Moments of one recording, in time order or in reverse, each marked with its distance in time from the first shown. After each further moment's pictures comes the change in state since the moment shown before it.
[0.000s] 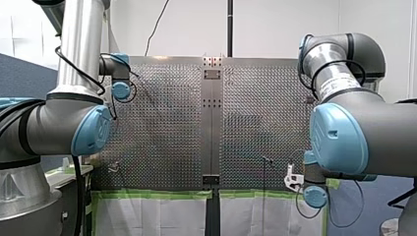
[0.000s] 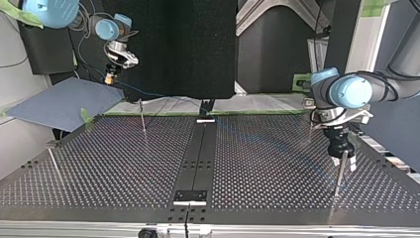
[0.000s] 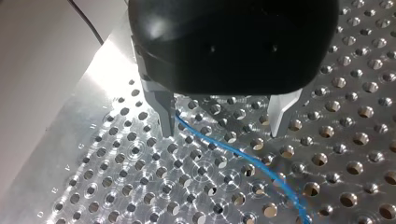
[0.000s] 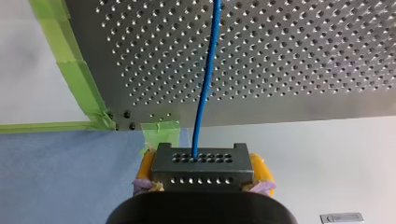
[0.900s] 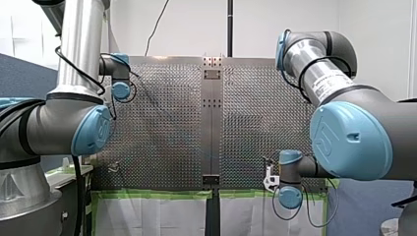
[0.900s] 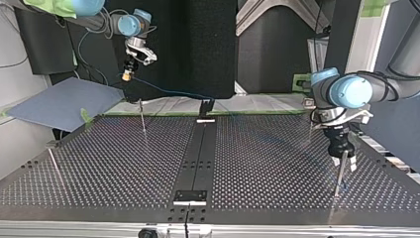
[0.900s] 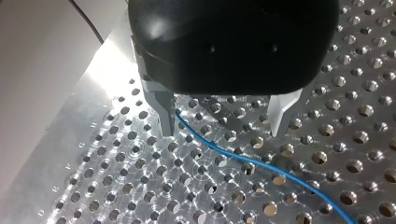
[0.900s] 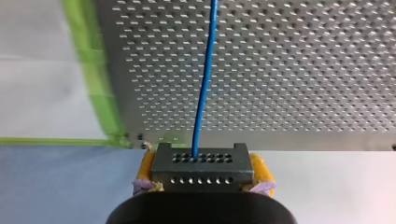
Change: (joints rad) left arm 0.001 0.000 -0.001 0.000 -0.001 0.000; right arm 0.208 -0.037 0.016 0.031 0.221 -0.038
